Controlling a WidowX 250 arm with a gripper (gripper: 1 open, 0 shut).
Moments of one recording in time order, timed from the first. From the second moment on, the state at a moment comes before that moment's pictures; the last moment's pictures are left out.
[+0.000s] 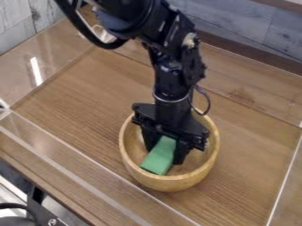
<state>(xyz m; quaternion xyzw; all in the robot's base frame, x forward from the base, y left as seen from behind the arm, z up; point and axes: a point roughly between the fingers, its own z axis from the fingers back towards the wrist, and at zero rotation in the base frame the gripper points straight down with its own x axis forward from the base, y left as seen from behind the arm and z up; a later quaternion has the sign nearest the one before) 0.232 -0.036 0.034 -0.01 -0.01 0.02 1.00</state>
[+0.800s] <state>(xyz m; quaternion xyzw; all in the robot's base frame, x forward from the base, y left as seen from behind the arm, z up) 0.232 -0.039 0.038 -0.02 -0.01 0.03 1.00</state>
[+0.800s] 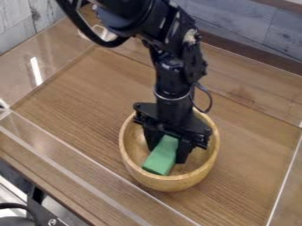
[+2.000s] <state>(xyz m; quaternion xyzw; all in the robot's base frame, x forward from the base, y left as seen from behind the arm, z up) 0.230 -0.041 0.042 -0.02 -0.02 0.04 1.00</state>
